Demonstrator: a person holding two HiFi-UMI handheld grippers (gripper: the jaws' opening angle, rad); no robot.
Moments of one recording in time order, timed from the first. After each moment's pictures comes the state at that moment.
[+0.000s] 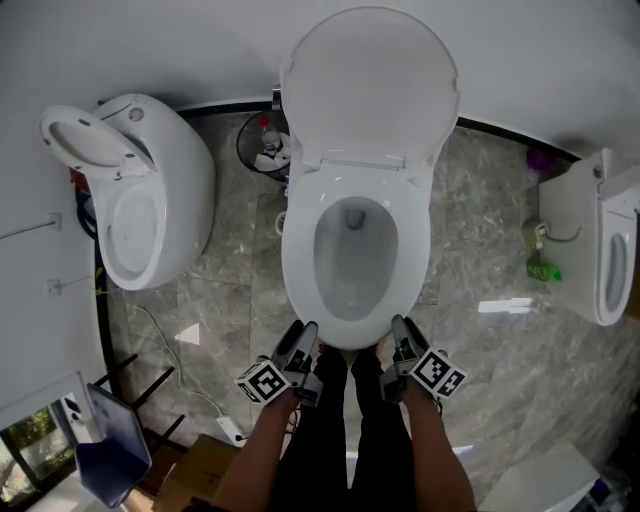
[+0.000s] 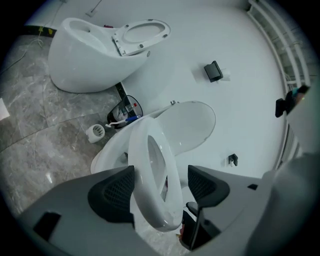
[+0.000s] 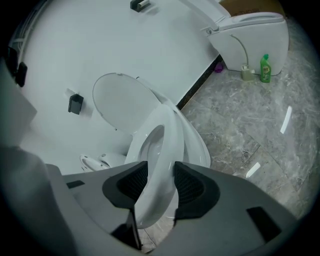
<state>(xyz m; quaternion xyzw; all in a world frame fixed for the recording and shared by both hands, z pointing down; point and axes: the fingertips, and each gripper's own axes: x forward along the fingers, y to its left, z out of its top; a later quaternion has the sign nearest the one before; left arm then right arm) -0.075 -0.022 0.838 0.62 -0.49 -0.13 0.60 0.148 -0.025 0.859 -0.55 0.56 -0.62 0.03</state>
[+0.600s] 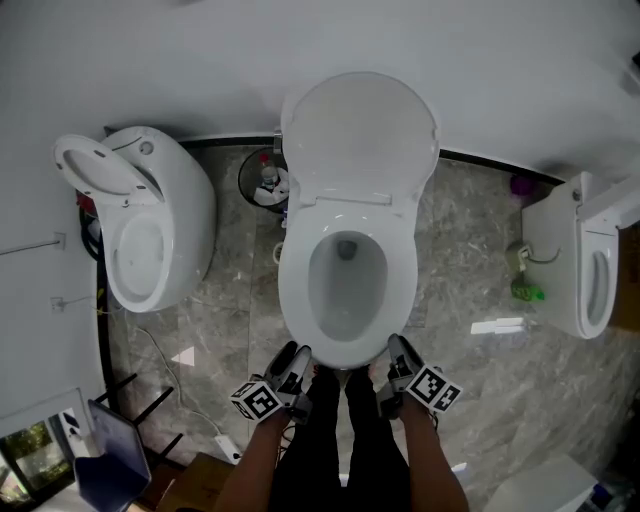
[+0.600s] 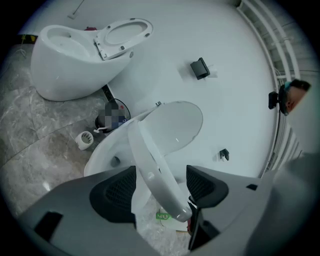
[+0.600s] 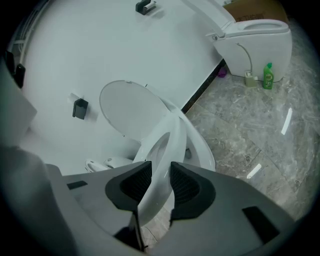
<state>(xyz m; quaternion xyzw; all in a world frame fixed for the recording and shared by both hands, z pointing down) -0.078 -0.032 0.784 0.66 -0.46 -0.11 0.58 0.153 -0.047 0.794 -0.55 0.56 -0.62 0.03</state>
